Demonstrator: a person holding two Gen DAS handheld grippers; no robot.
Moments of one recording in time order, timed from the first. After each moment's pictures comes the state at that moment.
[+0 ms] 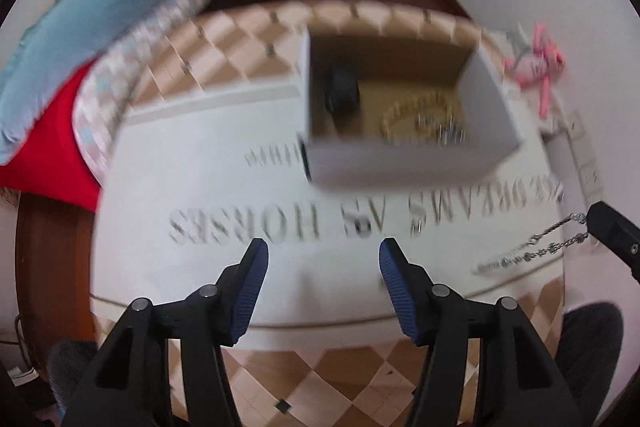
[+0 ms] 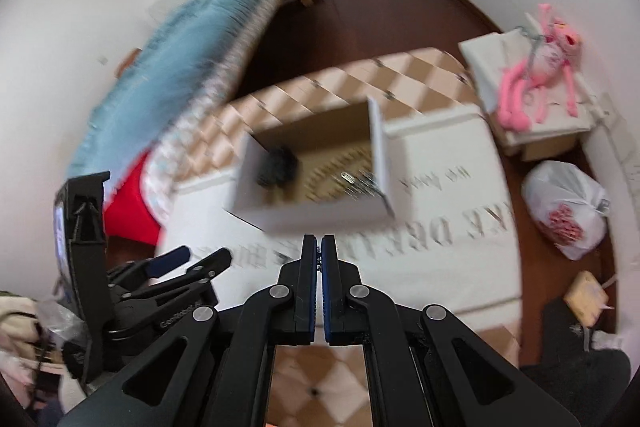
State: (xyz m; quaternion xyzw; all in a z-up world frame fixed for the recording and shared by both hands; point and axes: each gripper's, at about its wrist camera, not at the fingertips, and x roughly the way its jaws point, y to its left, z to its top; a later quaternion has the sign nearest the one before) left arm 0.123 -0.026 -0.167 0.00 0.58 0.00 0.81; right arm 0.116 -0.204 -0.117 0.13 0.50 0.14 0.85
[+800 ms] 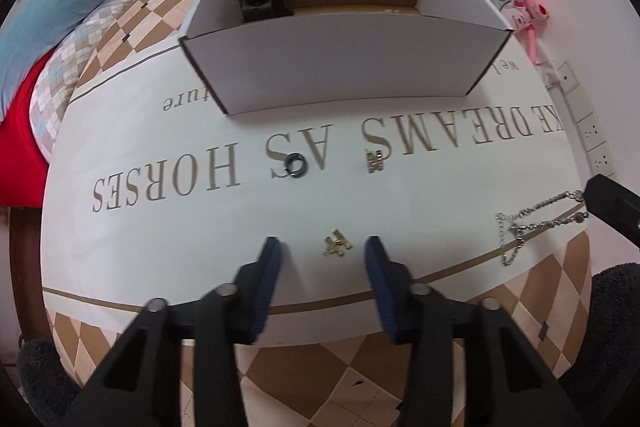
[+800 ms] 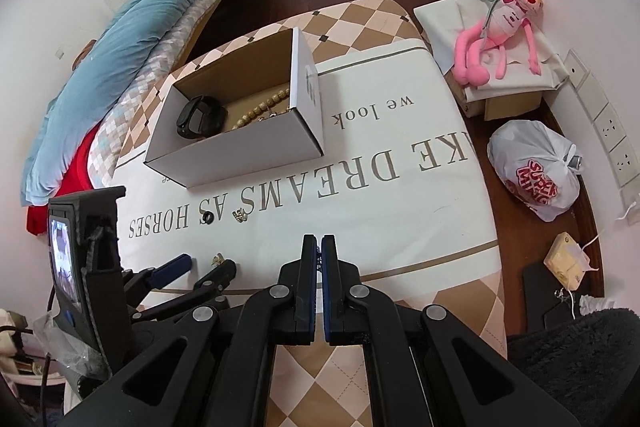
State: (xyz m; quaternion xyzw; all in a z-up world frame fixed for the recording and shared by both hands) left arm 0.103 -0.076 -0.219 0.03 0.59 -0.04 0.80; right arm 0.102 -0.224 -0.177 0.12 0.54 0.07 0.83
